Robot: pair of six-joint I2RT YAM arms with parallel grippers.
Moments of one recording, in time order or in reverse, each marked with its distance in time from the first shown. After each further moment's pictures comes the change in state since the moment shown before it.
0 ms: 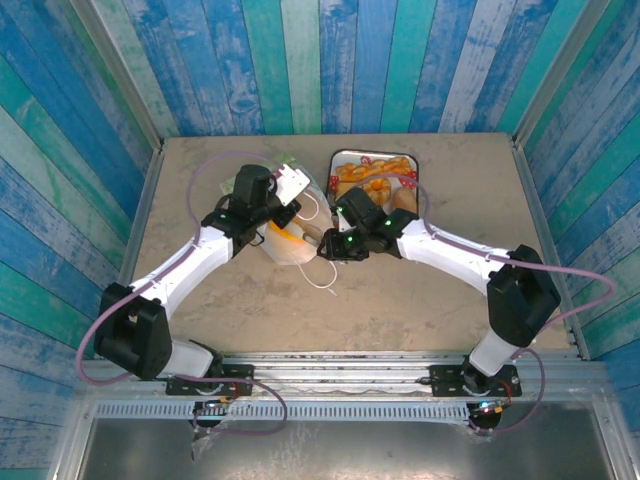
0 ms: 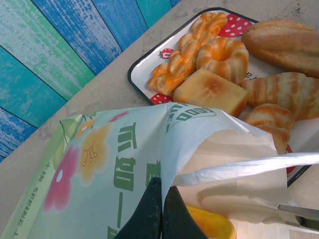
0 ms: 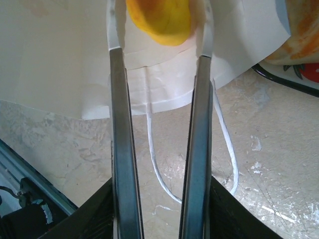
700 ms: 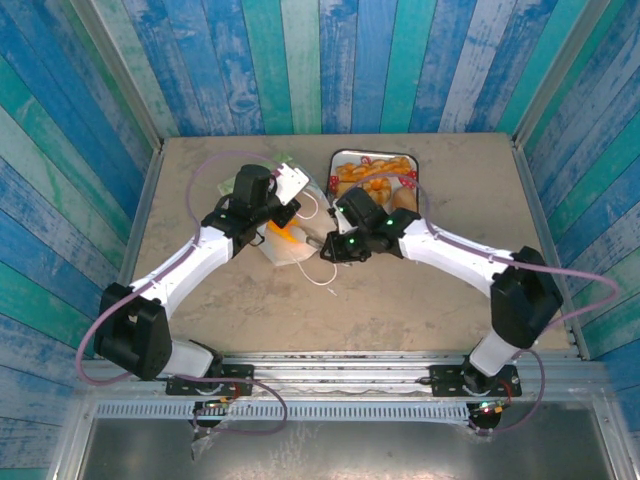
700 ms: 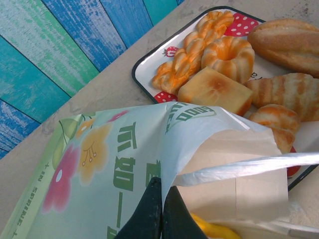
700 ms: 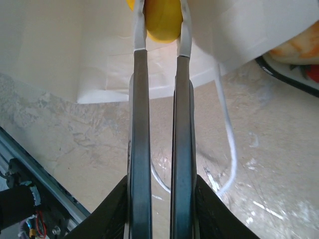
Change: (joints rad) left arm 0.000 0.000 0.000 0.000 -0.027 -0.019; right arm 0.006 -0.040 0.003 -0.050 0.000 -0.100
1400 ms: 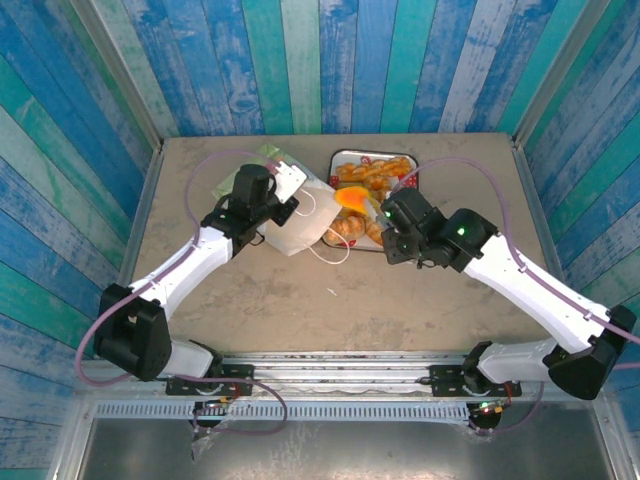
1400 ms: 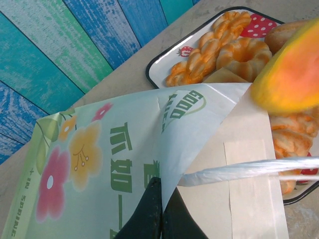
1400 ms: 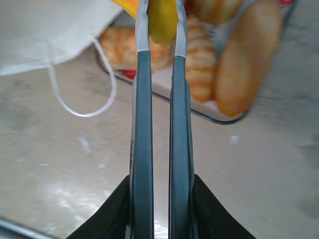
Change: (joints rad) left arm -0.001 -0.005 0.000 0.012 -0.054 -0.016; right arm 0.011 -0.342 0.101 -0.531 0.554 -0.127
